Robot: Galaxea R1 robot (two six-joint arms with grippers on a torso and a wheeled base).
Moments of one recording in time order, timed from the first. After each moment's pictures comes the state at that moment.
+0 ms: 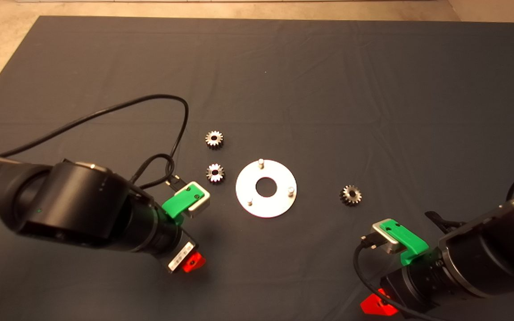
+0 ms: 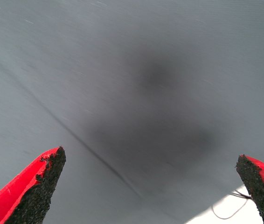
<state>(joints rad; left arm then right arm) -0.27 2.34 -0.55 0.53 1.53 -1.08 0.17 2.33 -0.39 -0.31 -1.53 1.62</state>
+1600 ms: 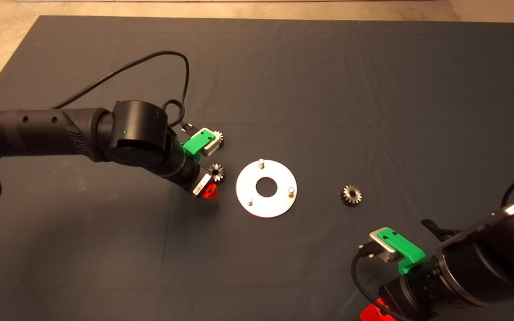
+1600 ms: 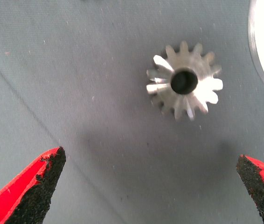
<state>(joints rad) -0.31 2.45 -0.91 0.60 1.43 -0.94 0.13 2.34 -0.39 -0.31 -1.53 1.62</state>
